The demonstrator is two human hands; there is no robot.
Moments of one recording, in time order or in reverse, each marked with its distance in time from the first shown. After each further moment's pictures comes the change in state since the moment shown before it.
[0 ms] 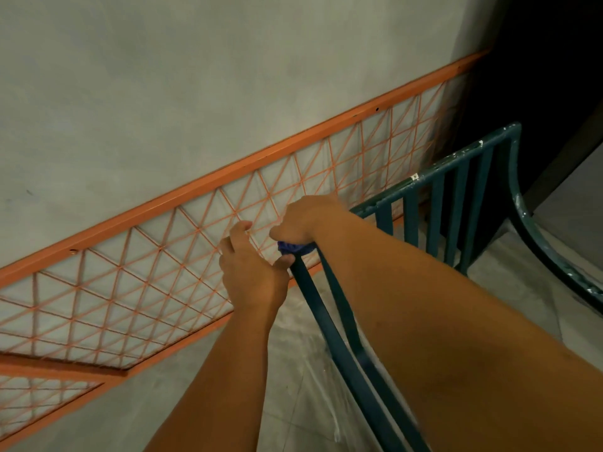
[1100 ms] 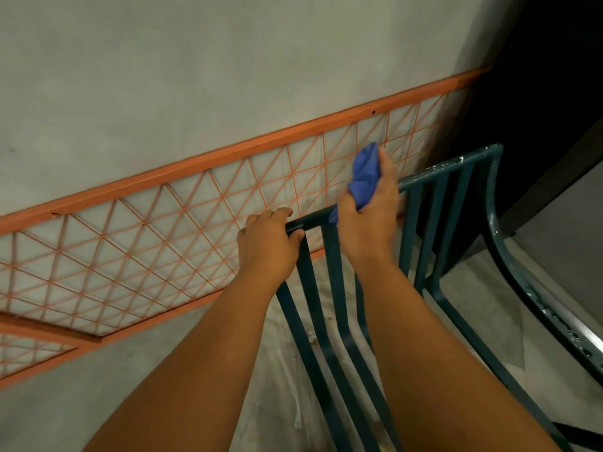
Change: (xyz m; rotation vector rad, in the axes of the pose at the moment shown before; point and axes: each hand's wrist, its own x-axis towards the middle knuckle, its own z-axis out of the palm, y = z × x) left_hand -0.004 0.049 0.030 0.347 -0.232 0.251; right_hand -0.081 0.076 0.030 1.303 1.041 0.040
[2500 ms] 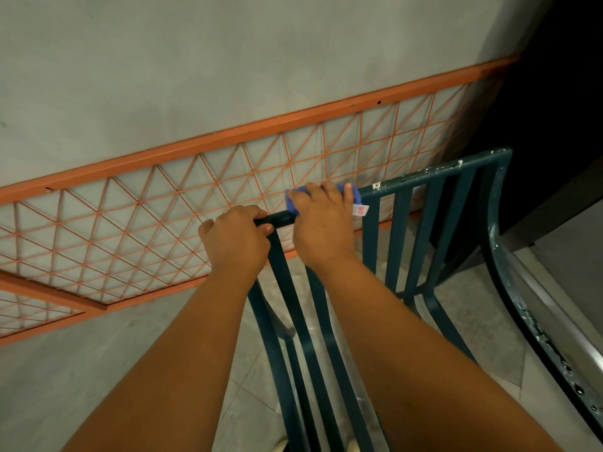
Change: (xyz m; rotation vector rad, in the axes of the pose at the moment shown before) left_hand 0.005 0.031 0.010 0.069 0.155 -0.281; right_hand 0.024 0.045 0.001 -0.871 -0.523 -0.430
